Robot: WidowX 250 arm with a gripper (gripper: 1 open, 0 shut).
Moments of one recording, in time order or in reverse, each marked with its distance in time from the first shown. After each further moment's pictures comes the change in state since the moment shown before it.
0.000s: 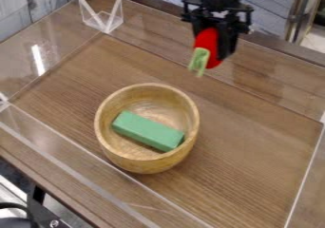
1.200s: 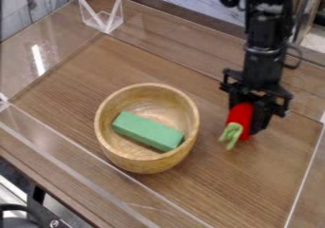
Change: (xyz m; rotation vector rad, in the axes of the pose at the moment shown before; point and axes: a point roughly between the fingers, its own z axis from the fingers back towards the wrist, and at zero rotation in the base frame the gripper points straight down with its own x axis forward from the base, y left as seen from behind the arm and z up) arm -0.001 -0.004 -0.086 0.018 0.106 -0.005
